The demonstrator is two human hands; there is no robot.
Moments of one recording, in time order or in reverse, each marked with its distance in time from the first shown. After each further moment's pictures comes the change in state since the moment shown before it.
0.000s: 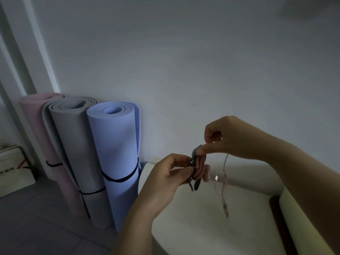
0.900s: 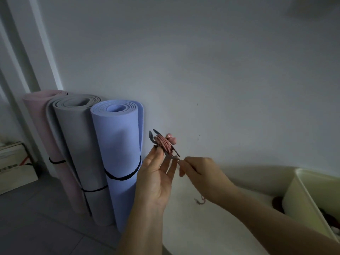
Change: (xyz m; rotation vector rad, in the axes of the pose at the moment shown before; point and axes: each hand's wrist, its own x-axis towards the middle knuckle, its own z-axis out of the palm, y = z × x) left_hand 0.007 0.003 0.002 -0.835 0.320 0.020; right_hand -0.010 -0.023 0.100 0.280 0.107 0.175
